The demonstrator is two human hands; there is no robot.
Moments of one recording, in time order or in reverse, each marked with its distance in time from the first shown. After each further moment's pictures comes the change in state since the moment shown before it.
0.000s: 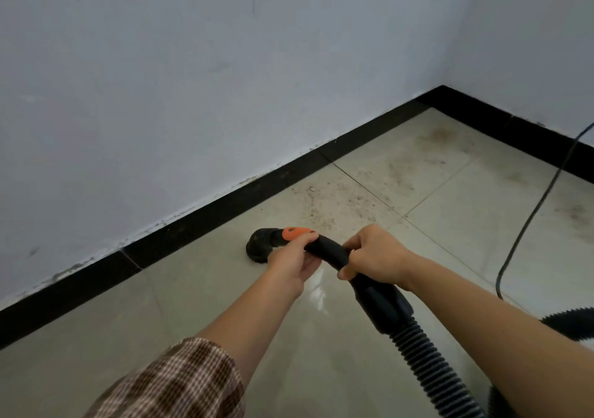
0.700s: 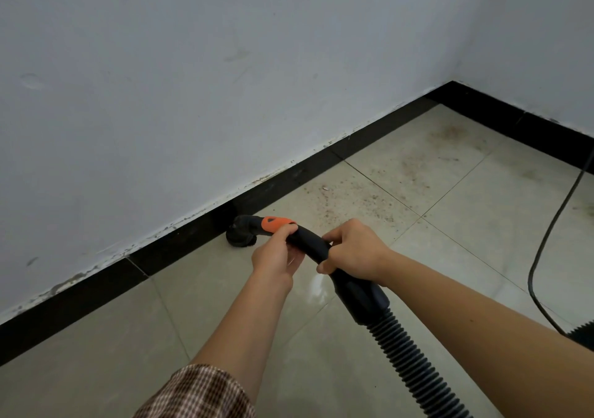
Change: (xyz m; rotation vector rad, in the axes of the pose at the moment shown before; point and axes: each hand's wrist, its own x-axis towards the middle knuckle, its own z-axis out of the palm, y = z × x) left_hand 0.045 0.039 -0.045 -0.102 0.008 0.077; right_hand 0.038 -0.053 0.046 0.036 0.021 -0.056
